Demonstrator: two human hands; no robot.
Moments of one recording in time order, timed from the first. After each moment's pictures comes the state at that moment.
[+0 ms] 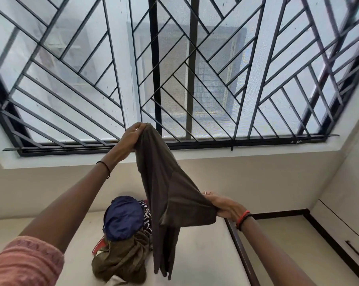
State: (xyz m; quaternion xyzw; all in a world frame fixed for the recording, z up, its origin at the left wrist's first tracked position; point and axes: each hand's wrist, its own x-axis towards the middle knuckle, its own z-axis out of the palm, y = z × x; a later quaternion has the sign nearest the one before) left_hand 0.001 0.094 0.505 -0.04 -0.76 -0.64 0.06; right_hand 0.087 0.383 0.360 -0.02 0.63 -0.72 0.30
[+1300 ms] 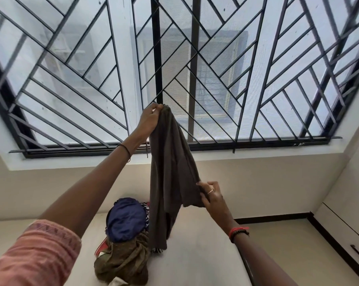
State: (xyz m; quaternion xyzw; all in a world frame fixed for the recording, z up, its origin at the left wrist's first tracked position) left_hand -0.011 0.144 0.559 -0.09 -0.79 -0.58 0.19; right_hand 0.104 0.370 0.336 -0.16 0.89 -0.37 -0.23
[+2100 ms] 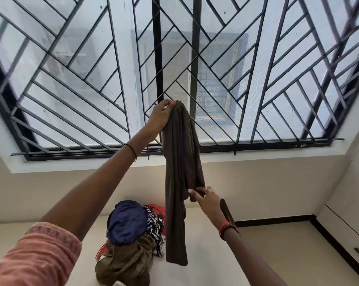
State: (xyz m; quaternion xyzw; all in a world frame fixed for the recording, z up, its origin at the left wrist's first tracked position) left_hand -0.001 0.167 0.578 -0.16 -0.76 -0.61 0.15; right_hand 0.079 0.338 0.341 0.04 0.87 -0.49 -0.09
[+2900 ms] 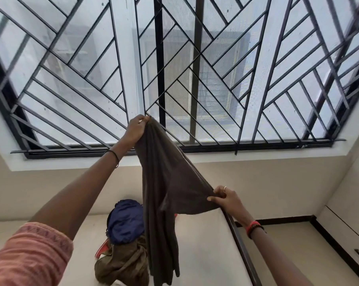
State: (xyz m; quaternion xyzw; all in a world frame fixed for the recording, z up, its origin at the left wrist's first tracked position) left_hand -0.030 0.094 0.533 -0.04 -0.84 -0.50 0.20; right_hand 0.074 0.412 0.339 -0.05 0.83 -0.55 -0.04
